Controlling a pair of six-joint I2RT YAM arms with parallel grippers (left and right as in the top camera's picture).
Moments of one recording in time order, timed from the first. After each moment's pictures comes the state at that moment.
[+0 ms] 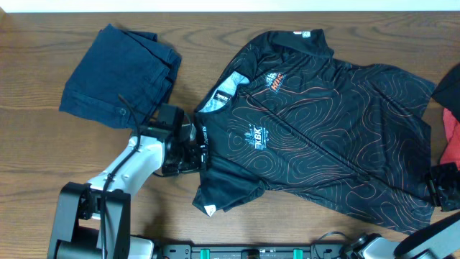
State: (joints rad) left arm -0.22 1.57 0.77 -0.67 0.35 -0.30; right arm -0.90 1.46 0.98 -1.05 -0.11 0.49
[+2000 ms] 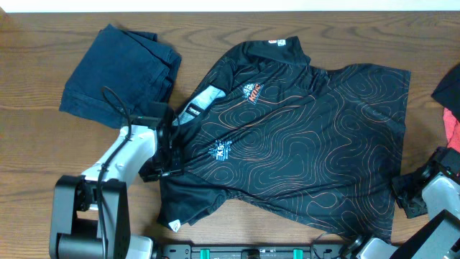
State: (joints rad) left arm -0.14 1.62 0.87 -0.97 0.02 -0.33; right arm -0.70 1.39 0.58 -0.61 0.12 0.62
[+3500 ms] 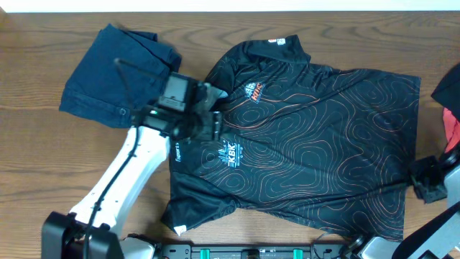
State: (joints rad) left arm -0.35 1.48 1.08 -0.71 0.22 -0.25; right arm -0.76 1.46 0.81 -0.73 -0.01 0.54
